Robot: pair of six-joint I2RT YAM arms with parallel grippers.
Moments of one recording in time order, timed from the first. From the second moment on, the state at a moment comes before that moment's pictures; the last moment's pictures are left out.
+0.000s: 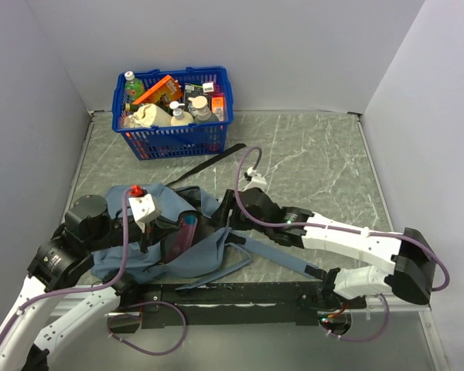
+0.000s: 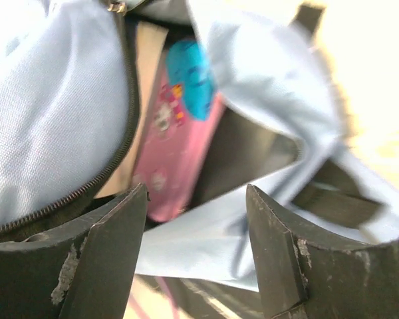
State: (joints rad) left arm -0.60 0.53 0.97 -0.75 0.54 0.13; right arm 1.05 1.27 0.88 -0.23 0.23 1.00
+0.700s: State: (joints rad) left arm -0.60 0.57 1.22 -0.89 0.29 0.27; right arm 1.03 1.58 1.11 -0.38 0.22 0.58
